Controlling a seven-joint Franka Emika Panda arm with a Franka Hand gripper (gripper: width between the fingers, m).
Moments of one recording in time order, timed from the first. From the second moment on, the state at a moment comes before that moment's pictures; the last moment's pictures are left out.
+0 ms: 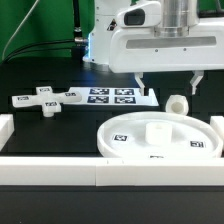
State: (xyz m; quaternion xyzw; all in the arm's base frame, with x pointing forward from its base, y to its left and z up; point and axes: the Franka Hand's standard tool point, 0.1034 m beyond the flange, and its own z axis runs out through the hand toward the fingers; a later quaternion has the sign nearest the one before) arm 0.498 0.067 0.061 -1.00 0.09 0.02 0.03
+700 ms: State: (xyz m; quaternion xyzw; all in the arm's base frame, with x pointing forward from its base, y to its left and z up) arm 0.480 0.079 0.051 -0.97 0.24 0.05 0.06
